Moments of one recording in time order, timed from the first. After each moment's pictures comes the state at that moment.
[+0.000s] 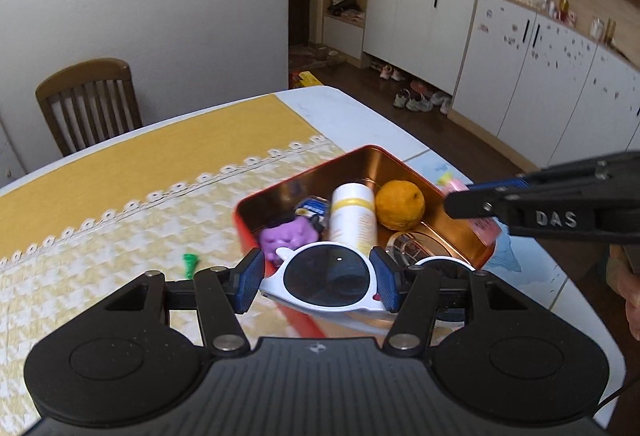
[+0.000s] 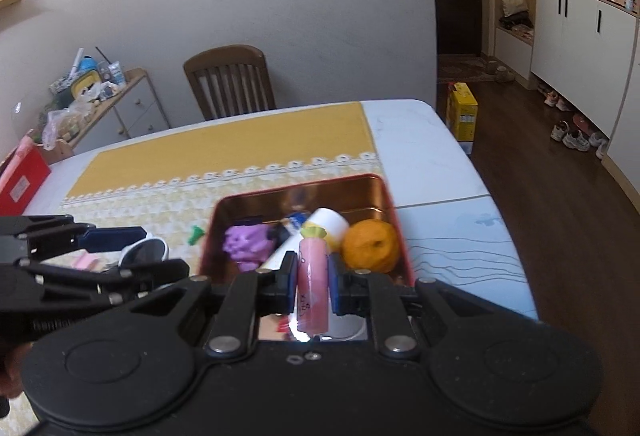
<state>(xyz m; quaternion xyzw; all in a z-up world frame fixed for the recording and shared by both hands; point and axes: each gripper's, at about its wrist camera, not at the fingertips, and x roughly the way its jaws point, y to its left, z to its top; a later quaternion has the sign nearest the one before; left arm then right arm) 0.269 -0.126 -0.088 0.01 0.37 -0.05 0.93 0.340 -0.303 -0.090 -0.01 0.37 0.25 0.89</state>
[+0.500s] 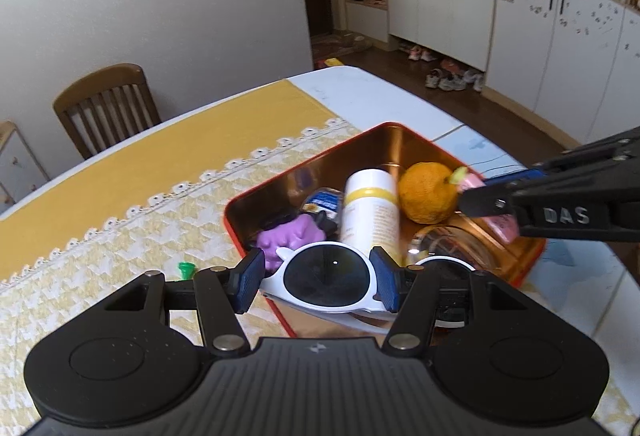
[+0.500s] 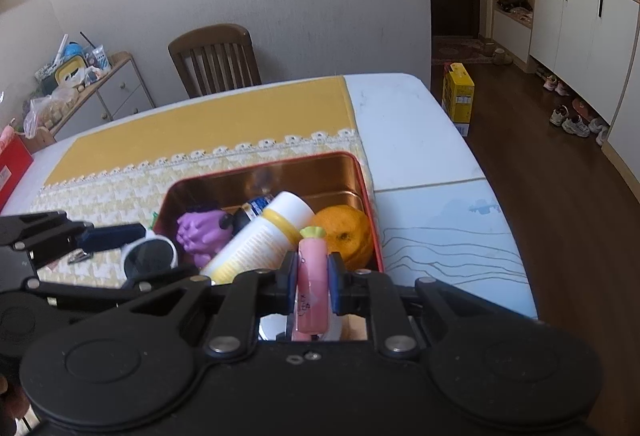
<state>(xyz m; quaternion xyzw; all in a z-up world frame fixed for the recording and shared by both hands) 0.302 -0.151 -0.123 0.06 0.38 0.01 0.92 0.369 -0.310 -0.122 -0.02 0.40 0.25 0.88</state>
